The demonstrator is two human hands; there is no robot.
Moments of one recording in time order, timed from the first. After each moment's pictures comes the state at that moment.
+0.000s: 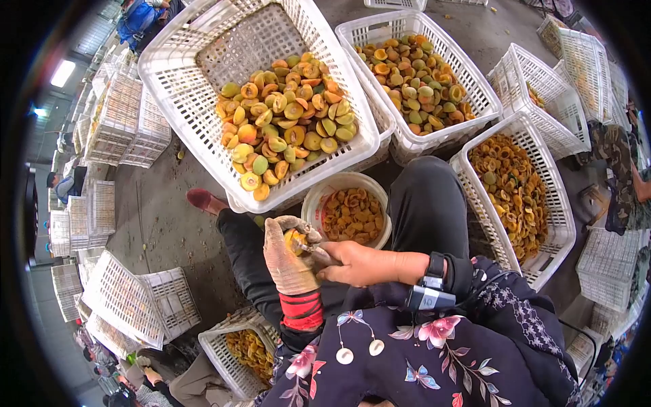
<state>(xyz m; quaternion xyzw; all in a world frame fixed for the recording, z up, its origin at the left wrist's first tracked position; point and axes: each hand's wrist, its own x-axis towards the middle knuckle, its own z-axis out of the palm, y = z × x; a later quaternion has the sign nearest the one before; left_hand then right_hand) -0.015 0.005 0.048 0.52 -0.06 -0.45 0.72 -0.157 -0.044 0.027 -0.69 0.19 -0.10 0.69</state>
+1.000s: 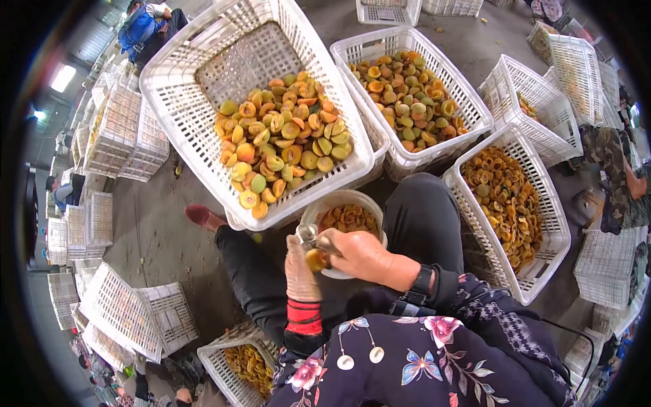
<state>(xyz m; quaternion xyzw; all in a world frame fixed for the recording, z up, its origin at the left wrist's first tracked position) -0.008 0.011 -0.025 0.55 -0.12 -0.54 0.63 -0.154 -0.065 0.014 -0.82 0.34 -0.19 0.43</state>
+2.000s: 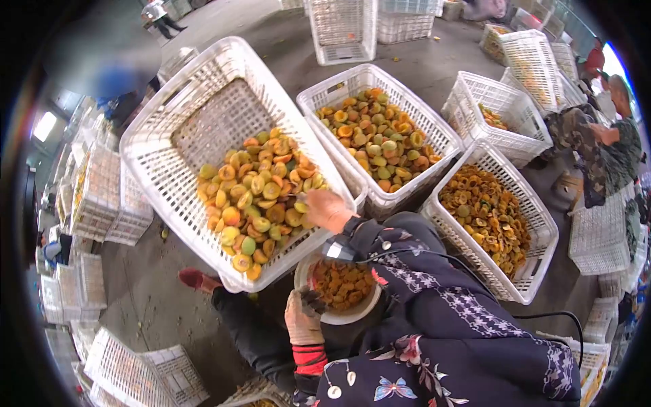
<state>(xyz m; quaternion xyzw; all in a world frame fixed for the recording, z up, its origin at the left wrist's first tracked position) 0.011 0.012 -0.066 0.54 -0.04 -0.55 0.64 -0.086 -0.245 -0.047 -0.81 0.47 -0.18 0.29</state>
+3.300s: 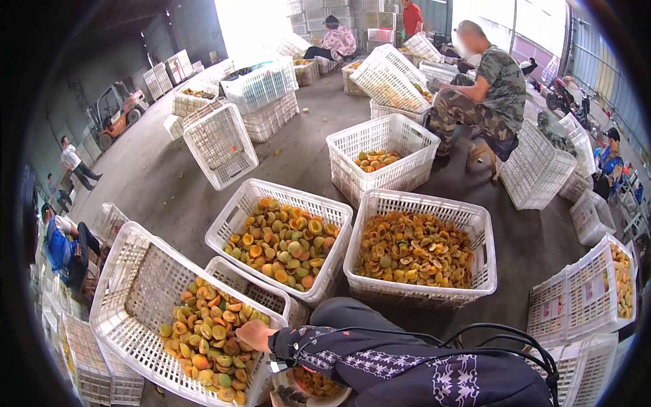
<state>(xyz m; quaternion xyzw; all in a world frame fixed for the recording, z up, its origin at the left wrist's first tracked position) 0.008 -0.010 -0.049 0.56 -0.01 -0.60 0.57 -0.066 -0.241 -0.053 -0.85 0.44 -0.15 0.24</state>
